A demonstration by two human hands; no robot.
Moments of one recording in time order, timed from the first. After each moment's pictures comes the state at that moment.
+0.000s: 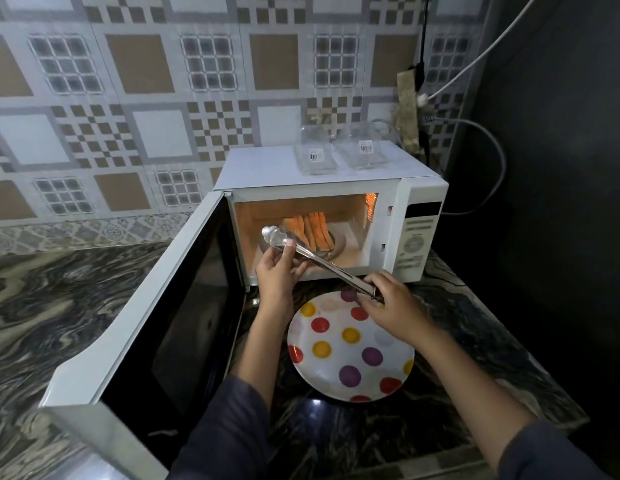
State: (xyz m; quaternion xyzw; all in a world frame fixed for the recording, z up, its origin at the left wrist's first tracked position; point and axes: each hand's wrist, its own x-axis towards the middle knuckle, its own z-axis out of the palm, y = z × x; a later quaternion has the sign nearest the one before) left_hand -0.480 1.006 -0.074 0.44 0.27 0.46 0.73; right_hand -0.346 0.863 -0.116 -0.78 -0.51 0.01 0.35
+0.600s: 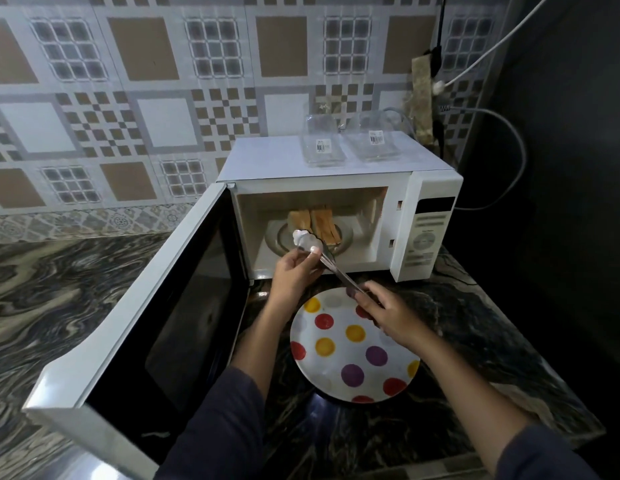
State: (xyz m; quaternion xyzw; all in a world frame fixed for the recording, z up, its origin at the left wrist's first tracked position) left_hand -0.474 1.010 -0.090 0.58 0.25 0.34 0.69; right_hand -0.352 0.870 -0.126 -0.72 -0.46 0.25 0.46
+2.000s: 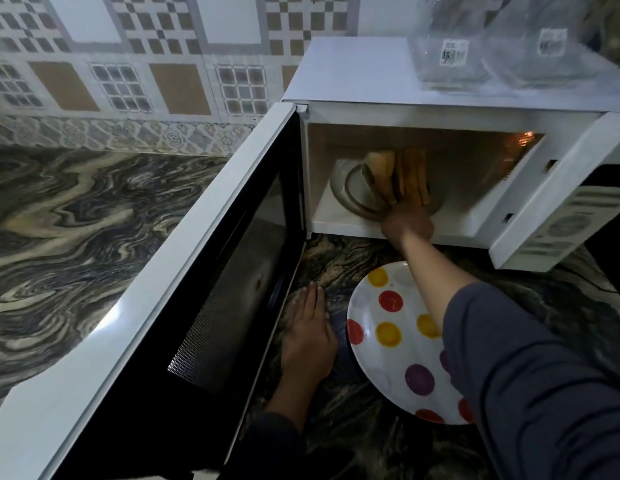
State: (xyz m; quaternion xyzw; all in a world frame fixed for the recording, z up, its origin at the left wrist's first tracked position) left_hand -0.538 1.020 -0.256 0.85 0.50 0.13 0.08; right_hand -0.335 1.075 -0.137 -0.92 -0.29 0.12 0.24
